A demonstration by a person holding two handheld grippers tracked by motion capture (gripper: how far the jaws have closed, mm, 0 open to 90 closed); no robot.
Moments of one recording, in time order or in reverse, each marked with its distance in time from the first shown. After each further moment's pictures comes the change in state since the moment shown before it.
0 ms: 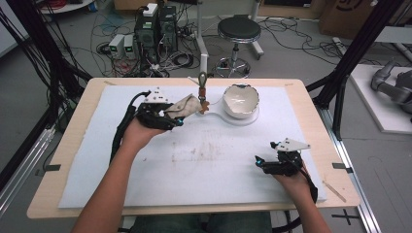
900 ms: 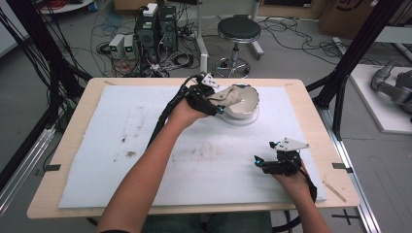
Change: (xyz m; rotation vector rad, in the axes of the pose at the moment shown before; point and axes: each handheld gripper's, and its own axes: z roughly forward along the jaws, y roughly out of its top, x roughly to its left) left arm -0.028 0.085 0.104 0.110 -0.076 0.107; right arm -0.001 0.000 0.003 0.004 0.007 -0.004
